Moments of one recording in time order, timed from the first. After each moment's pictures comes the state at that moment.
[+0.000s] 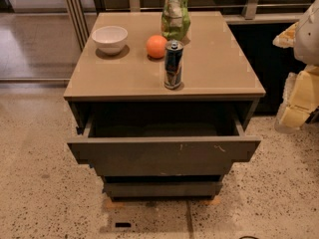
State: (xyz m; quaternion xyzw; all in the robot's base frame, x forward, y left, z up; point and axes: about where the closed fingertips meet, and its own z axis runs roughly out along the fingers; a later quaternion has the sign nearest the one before) arm 0.438 -0.217 0.976 -0.60 0.78 -0.03 0.16
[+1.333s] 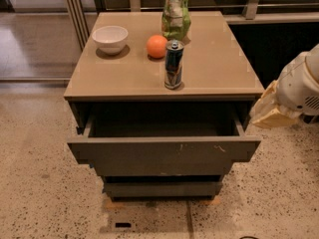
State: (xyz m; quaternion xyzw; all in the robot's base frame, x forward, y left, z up) arm 0.441 -0.216 0.888 -0.60 0.78 0.03 0.19
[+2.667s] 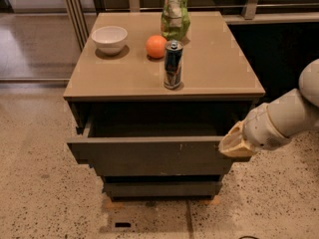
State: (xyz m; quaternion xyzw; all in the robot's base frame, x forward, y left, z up) arm 0.450 -0.178 0.763 -0.62 0.73 0.16 0.23
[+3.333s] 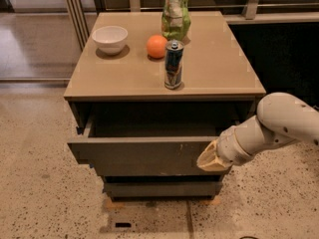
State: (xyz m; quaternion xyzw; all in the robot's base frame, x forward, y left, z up) arm 0.462 -0.138 0.668 -0.63 0.72 0.20 0.22
